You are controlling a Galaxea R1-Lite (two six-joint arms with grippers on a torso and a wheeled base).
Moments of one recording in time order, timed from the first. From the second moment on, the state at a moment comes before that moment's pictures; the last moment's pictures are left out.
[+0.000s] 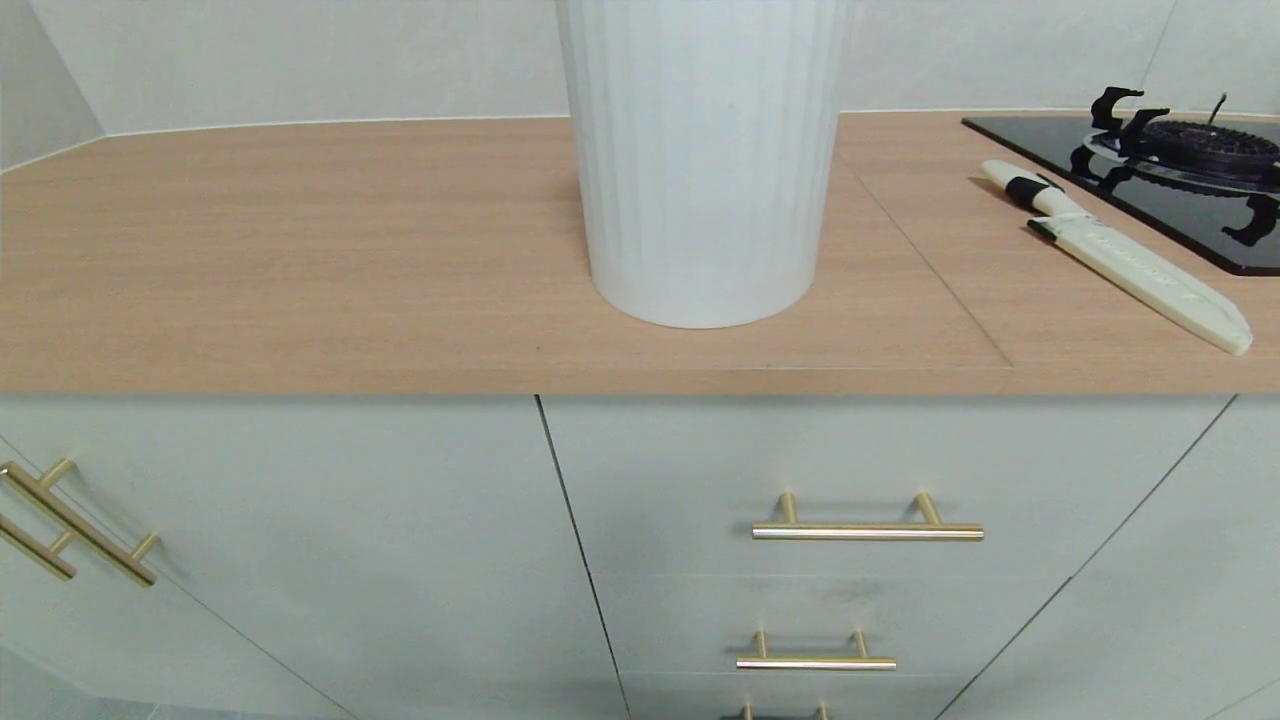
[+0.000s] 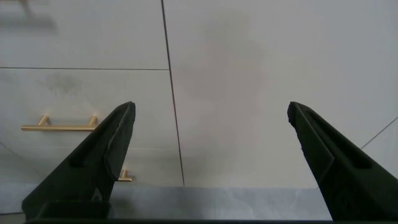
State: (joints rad) left arm 0.00 0.00 0.00 0.00 -0.02 0.00; right arm 0.00 0.00 0.00 0.00 -0.02 -0.03
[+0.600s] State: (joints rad) left arm 0.00 0.00 0.00 0.00 -0.02 0.00; right arm 0.00 0.00 0.00 0.00 -0.02 -0.03
